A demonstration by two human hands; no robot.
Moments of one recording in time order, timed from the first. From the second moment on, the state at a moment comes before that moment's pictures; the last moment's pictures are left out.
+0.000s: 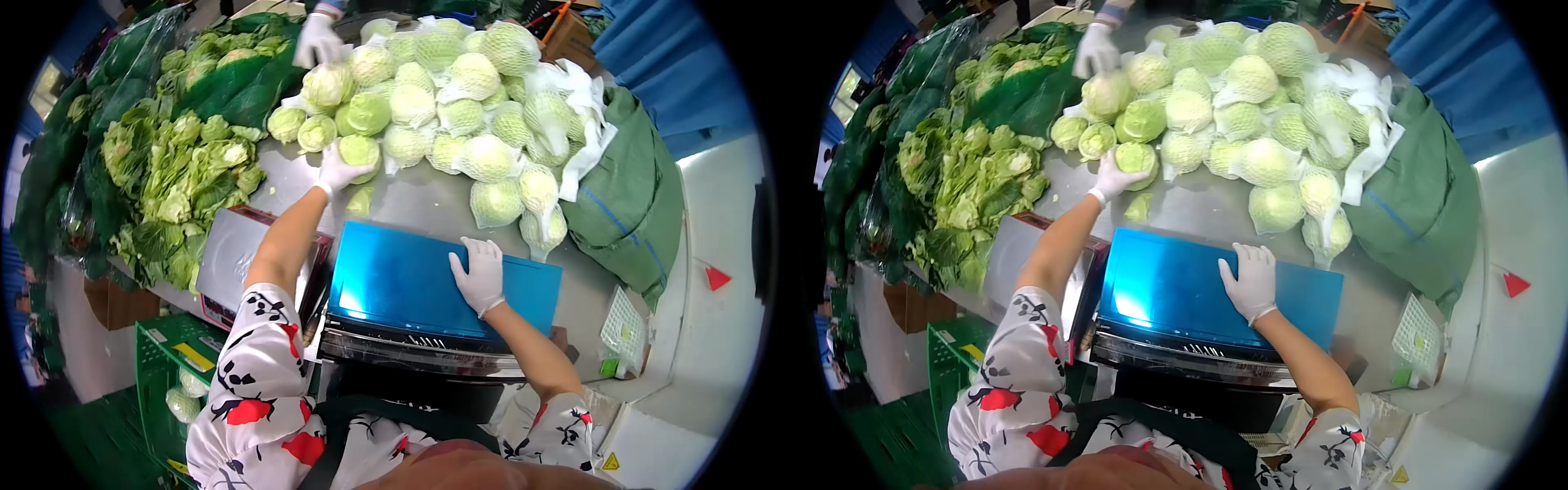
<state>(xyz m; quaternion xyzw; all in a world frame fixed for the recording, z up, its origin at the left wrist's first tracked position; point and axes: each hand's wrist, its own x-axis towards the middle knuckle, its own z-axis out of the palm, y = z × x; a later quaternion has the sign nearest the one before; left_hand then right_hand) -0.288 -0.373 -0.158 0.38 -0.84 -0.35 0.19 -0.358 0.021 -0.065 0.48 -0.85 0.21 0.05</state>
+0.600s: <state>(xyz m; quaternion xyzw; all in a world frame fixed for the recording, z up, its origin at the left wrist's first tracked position) -0.364 -0.272 -0.040 0.01 -0.95 -0.23 0.21 -0.358 0.022 -0.063 0.48 -0.86 0.19 0.03</state>
